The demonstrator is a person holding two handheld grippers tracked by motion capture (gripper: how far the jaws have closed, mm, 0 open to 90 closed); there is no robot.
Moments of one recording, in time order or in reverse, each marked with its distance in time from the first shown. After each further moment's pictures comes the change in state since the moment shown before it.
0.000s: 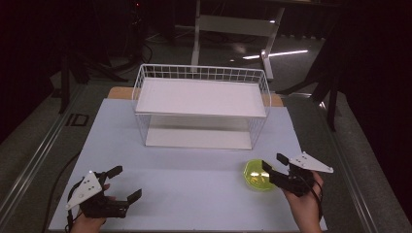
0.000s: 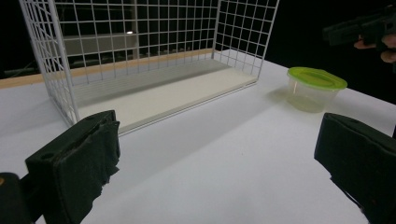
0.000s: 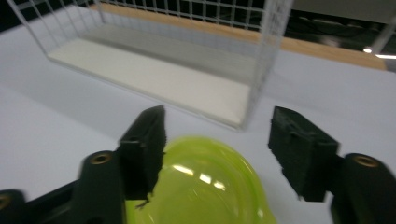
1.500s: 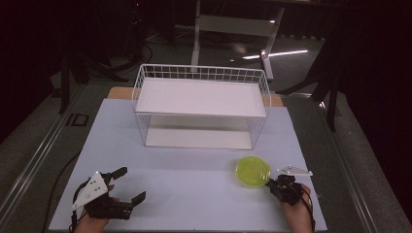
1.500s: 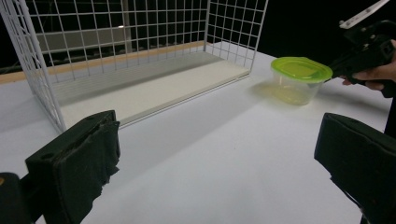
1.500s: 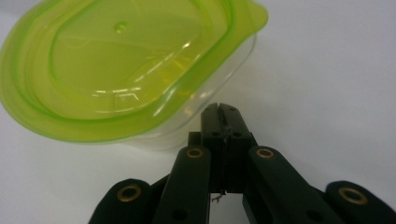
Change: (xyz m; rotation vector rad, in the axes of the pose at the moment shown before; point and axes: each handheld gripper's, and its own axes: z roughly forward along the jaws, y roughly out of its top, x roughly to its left) left arm -0.006 -0.001 0.007 0.028 -0.026 0.020; right arm -0.008 -0.059 0.042 0.318 0.012 0.081
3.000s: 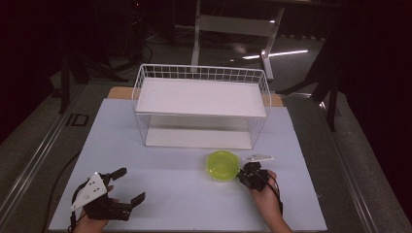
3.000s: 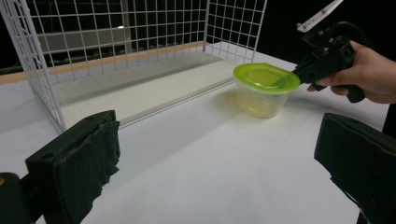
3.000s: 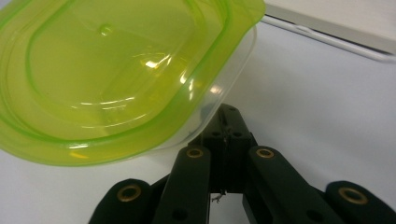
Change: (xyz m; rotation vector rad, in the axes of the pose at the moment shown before) left arm -0.001 0.000 -0.002 0.000 -0.002 0.003; right arm 0.062 0.045 0.055 0.042 0.084 -0.078
